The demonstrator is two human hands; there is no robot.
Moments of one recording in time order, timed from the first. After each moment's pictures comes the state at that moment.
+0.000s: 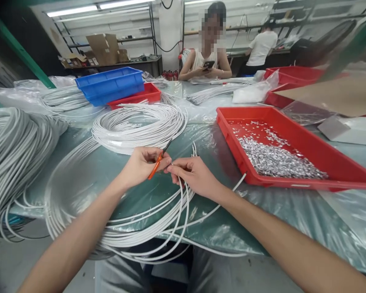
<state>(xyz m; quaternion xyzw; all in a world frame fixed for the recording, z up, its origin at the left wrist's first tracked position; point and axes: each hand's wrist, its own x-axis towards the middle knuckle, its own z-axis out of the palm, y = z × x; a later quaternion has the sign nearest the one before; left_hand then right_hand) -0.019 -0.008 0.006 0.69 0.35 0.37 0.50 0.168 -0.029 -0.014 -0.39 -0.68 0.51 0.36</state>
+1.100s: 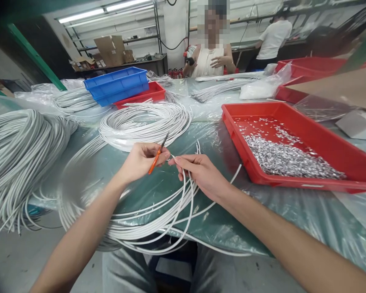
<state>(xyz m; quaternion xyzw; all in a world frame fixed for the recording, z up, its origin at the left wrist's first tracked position) -0.023 -0.010 0.010 0.70 0.40 0.38 0.46 0.167 -0.036 -0.007 -0.39 -0.49 0.65 0.43</state>
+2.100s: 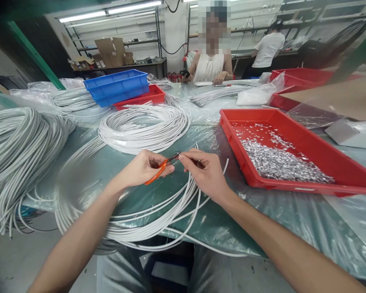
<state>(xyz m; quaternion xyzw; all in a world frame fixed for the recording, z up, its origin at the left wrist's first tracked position) -0.028 -0.015 0.011 0.76 0.38 0.27 0.46 0.169 -0.037 0.003 -0.43 -0.67 0.32 0.51</state>
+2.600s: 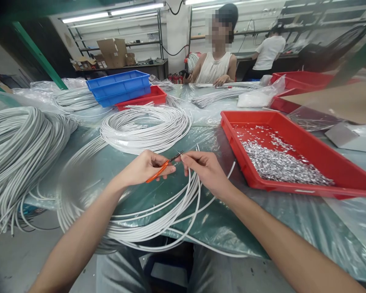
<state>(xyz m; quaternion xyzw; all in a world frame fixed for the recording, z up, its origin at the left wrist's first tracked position) -0.032 -0.013 0.011 0.75 0.38 0.25 0.48 0.173 -0.031 0.001 -0.41 -0.61 0.47 0.48</state>
